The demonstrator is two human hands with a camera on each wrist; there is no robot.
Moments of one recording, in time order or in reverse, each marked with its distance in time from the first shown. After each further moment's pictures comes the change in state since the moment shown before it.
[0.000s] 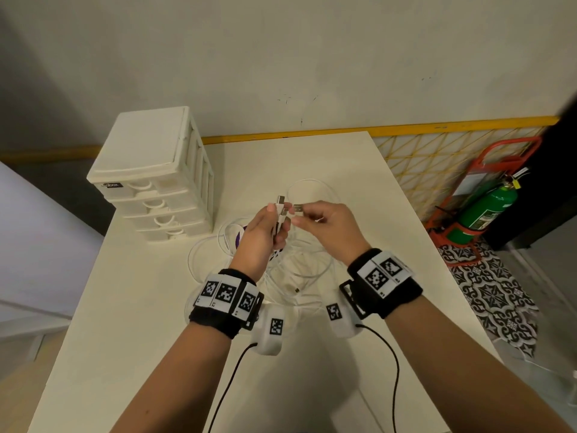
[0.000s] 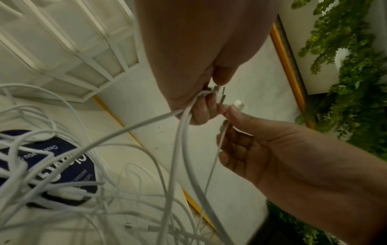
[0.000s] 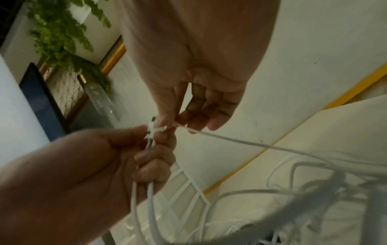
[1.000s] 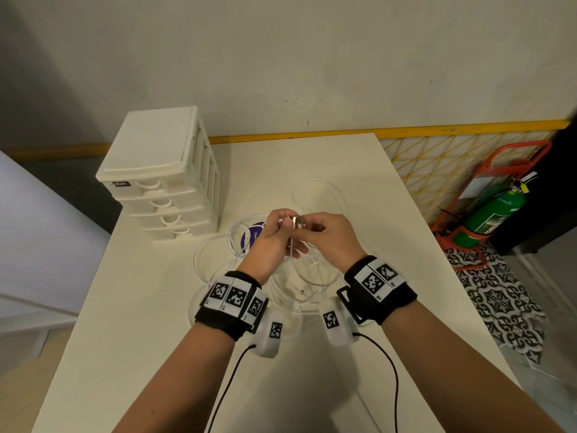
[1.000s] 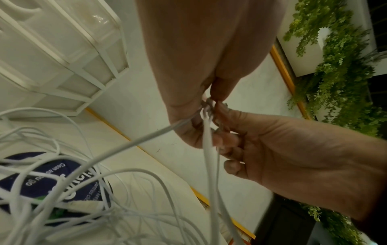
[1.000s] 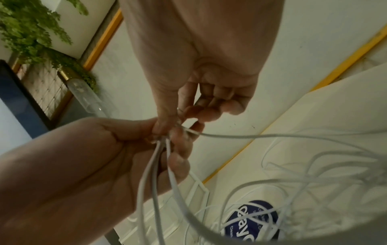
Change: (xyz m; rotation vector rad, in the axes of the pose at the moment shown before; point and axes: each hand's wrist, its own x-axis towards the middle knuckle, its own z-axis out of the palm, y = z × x) left_hand -0.002 -0.004 0.000 0.124 -0.095 -0.013; right_hand -0.003 0.008 0.015 0.037 -0.007 0.124
